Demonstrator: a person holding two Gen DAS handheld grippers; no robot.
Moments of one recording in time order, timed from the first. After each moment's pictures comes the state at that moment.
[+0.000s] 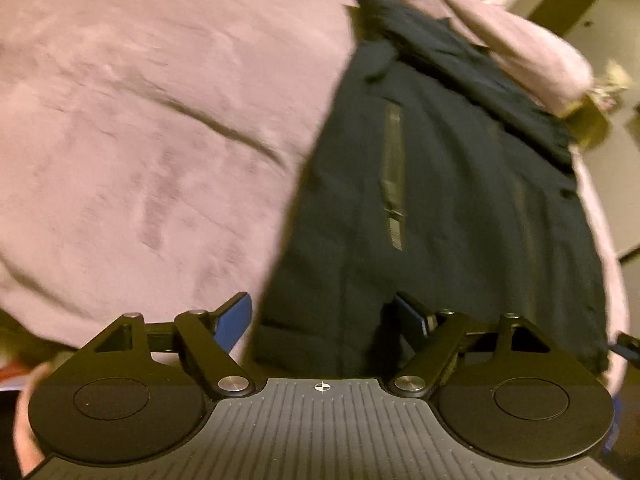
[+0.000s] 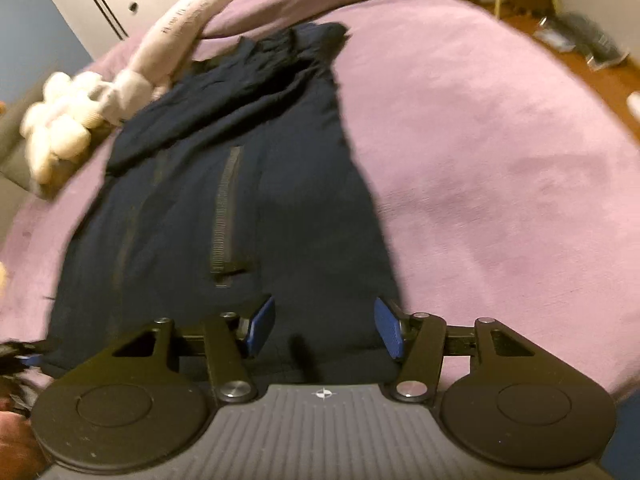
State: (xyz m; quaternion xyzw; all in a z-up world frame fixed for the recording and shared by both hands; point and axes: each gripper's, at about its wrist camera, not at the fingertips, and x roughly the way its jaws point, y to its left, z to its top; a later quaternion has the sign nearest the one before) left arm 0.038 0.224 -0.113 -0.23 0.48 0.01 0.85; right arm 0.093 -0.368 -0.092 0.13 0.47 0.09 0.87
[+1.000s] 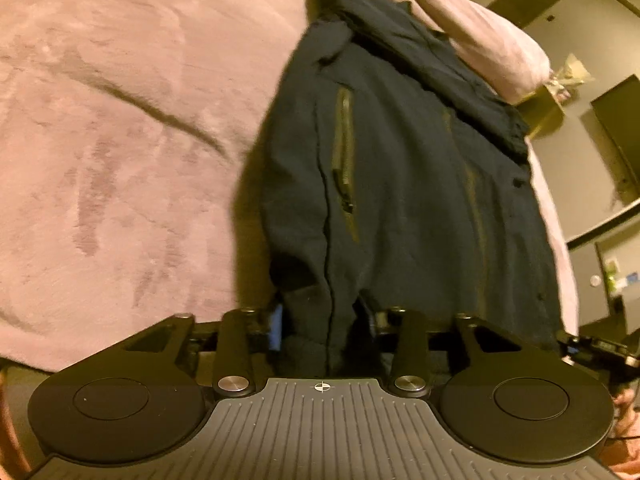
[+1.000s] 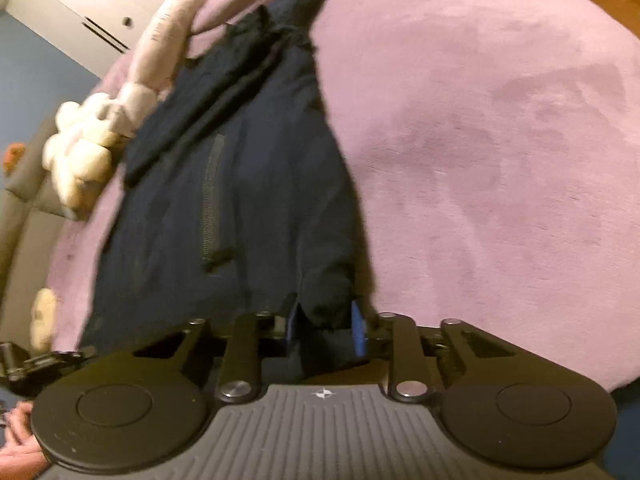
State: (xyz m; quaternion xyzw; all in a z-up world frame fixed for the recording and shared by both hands) left arm 0.057 0.227 -0.118 -0.27 0.49 -0.08 0.83; right arm 0.105 -0.409 -0.126 0.27 0.50 0.16 0.81
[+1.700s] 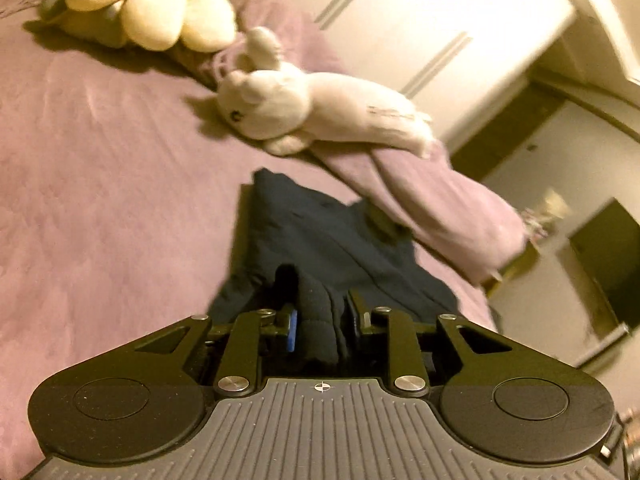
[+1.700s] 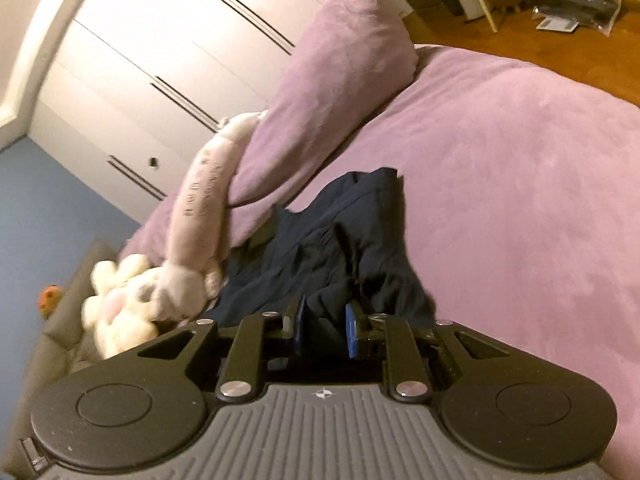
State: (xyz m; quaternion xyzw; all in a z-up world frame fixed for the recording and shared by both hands) left arm 0.241 0.246 -0.014 -0.34 0.32 -0.01 0.89; right arm 0.304 -0.378 -0.049 0.36 0.34 0.11 0.86
